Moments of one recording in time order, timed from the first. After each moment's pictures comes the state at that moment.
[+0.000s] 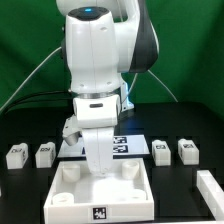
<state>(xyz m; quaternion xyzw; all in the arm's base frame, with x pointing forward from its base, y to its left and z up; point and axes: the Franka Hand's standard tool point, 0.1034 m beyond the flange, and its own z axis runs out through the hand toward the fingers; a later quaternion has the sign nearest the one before) 0.449 -0.018 0.008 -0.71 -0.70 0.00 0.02</state>
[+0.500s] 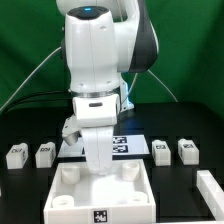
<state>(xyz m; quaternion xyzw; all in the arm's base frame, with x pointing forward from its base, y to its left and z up) 0.452 -0.019 0.009 -0.71 -0.70 0.00 0.02</state>
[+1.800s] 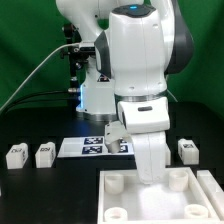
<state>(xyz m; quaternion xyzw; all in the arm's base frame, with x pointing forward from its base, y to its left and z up) 0.497 0.062 0.008 -0.71 -0.70 -0.02 0.03</state>
